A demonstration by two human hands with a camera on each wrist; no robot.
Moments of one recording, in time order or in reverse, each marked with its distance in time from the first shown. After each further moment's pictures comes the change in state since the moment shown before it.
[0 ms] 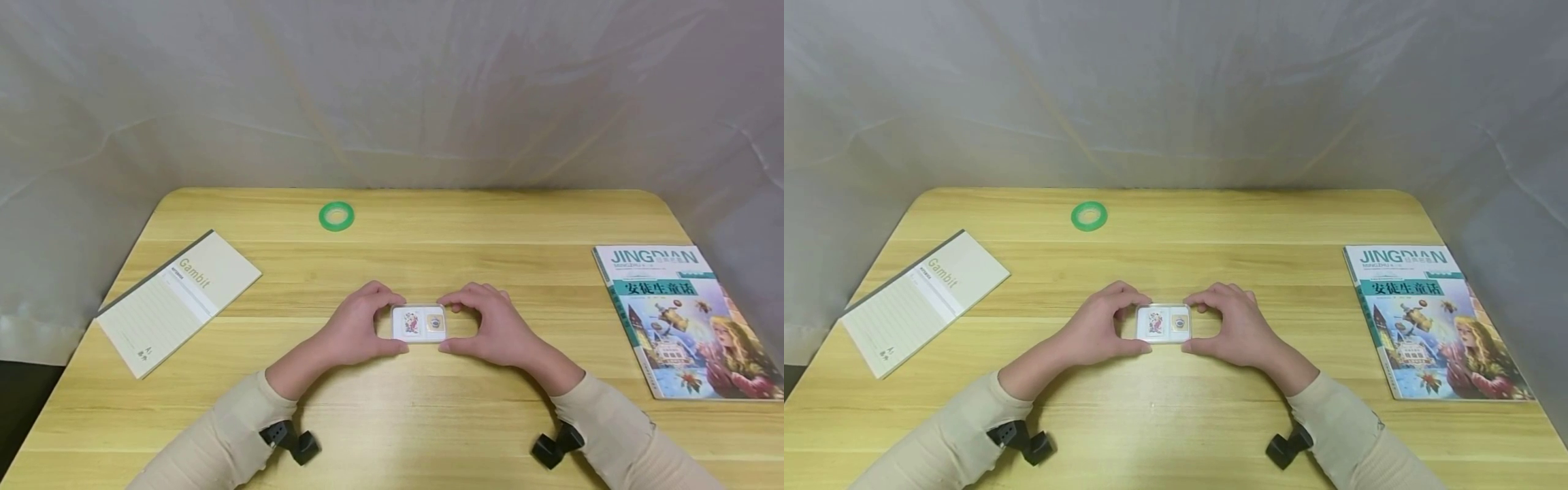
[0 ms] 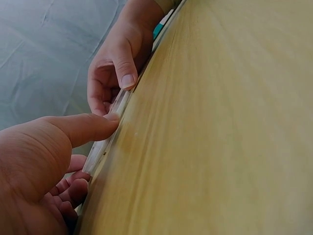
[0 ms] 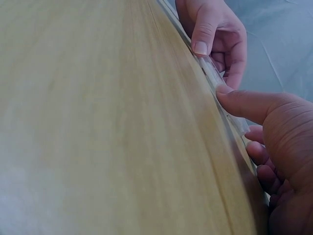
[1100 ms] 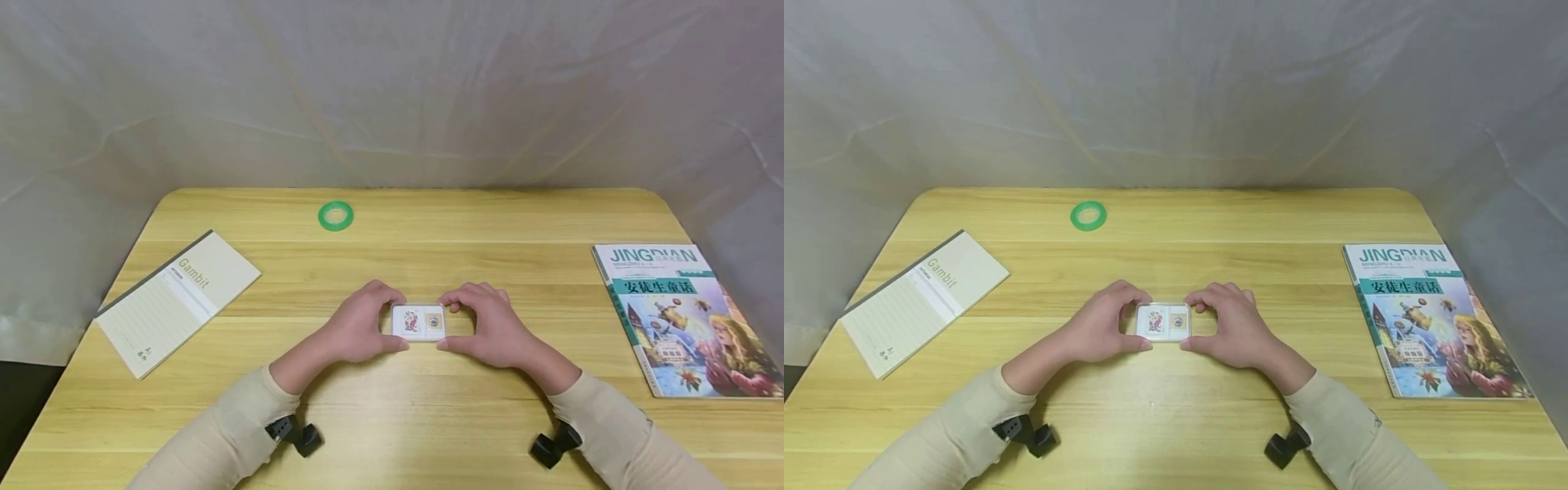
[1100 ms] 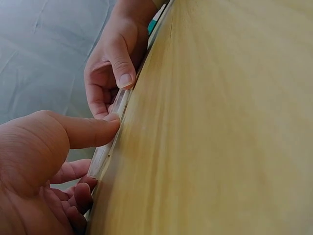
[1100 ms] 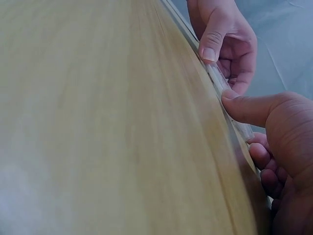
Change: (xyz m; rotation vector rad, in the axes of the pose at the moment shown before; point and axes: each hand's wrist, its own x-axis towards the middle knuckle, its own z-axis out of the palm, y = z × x) left_hand 0.006 0.010 -0.003 0.025 -0.078 -0.090; right_hand 0.001 -0.005 0.001 -0.032 -0.007 0.005
